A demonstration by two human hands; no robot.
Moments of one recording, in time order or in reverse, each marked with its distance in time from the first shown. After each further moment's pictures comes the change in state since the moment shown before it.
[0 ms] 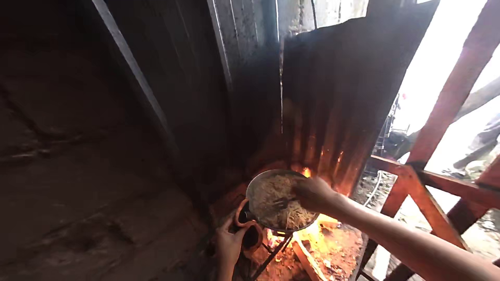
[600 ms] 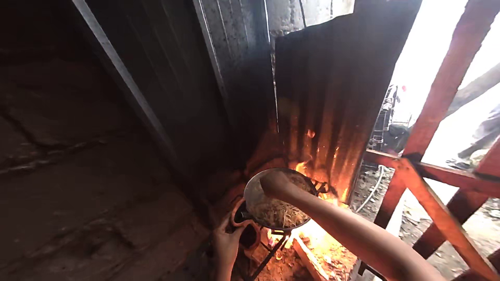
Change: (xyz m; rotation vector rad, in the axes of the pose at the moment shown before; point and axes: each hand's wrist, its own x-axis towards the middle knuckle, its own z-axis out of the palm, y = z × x) left_hand 0.002 0.000 0.001 0.043 0.015 -0.034; right_hand 0.072 -0.048 0.000 0.138 0.037 0.003
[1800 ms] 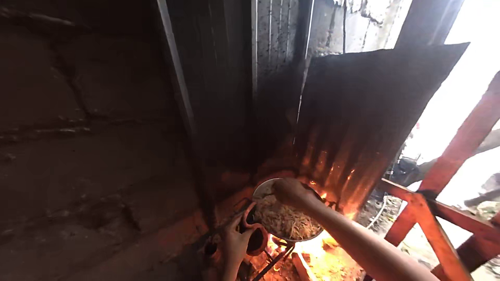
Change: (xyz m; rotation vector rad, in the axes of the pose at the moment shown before) left_hand 0.002 -0.001 -0.003 0.075 0.006 -0.041; right_hand 0.007 -0.003 -0.004 -0.064 0.052 -0.036
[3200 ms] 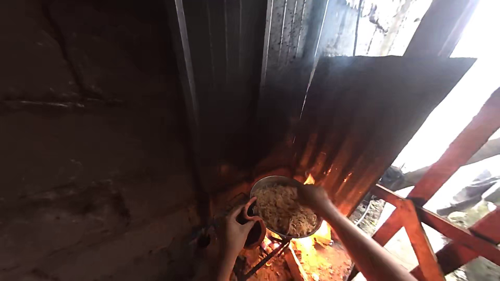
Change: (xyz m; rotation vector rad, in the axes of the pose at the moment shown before) left_hand 0.007 0.014 -0.005 0.094 -0.087 -0.065; right_hand -0.015 0.054 0.026 -0.045 -0.033 0.321
